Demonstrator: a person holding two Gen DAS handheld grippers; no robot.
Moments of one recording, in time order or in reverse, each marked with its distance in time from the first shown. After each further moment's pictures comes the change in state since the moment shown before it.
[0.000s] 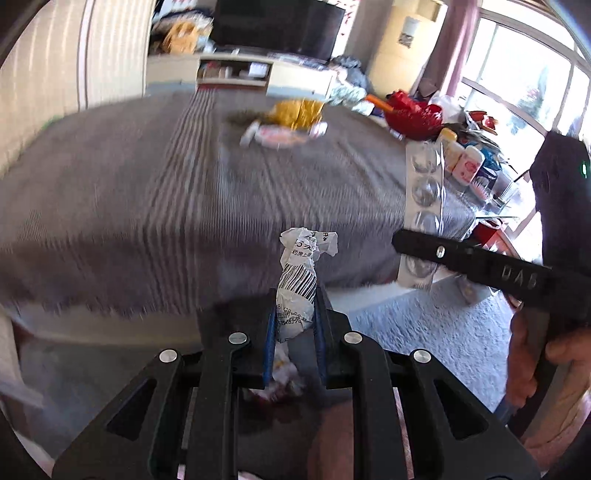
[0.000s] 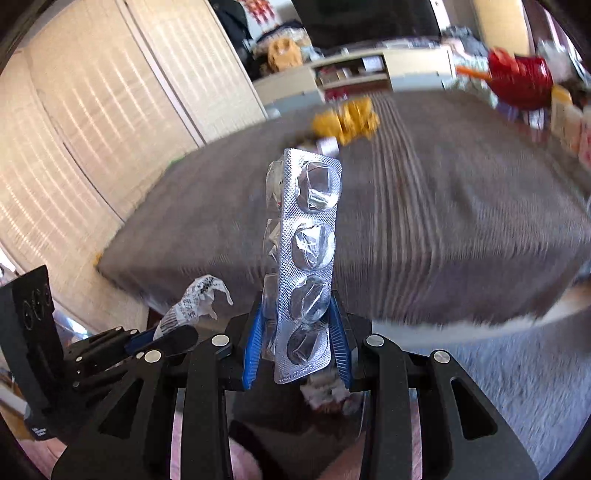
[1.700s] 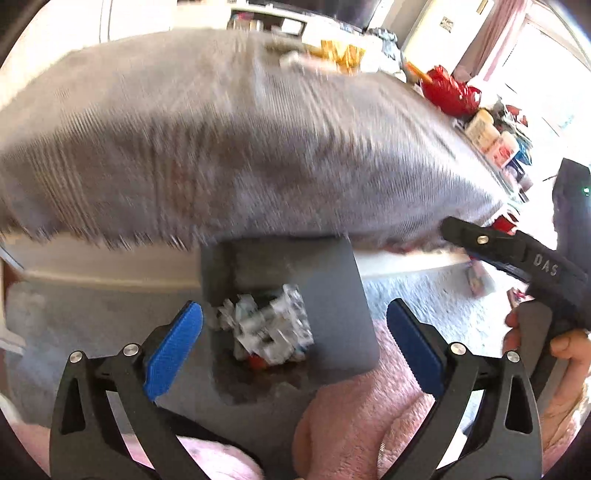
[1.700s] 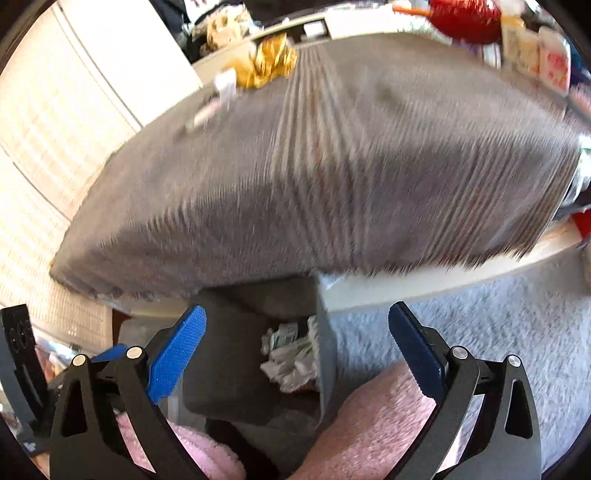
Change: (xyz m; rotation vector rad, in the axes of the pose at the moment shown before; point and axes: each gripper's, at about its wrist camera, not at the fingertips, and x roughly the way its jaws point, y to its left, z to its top) left arm 0.031 0.021 -0.022 -0.102 0.113 0.053; right arm 0.014 -0.054 -0.012 0.124 0.012 -0.137
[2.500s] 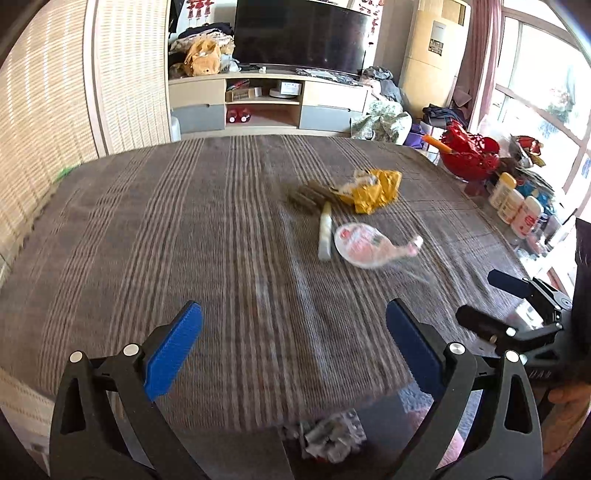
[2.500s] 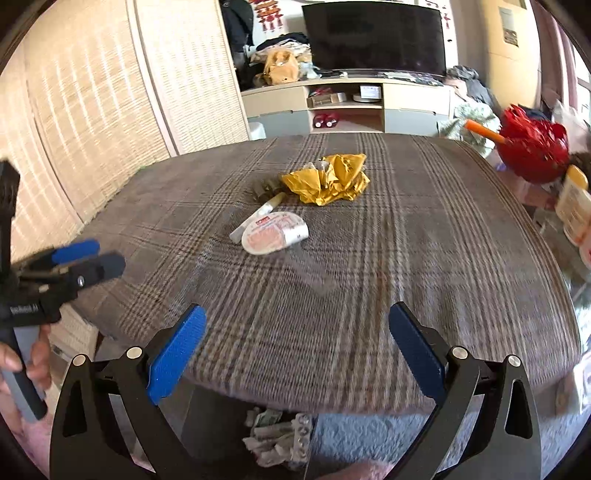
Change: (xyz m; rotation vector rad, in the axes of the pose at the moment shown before) left arm -0.018 0.012 0.186 0.144 -0.175 0.111; right arm 0.019 0.065 0.110 -0.282 -0.131 0.001
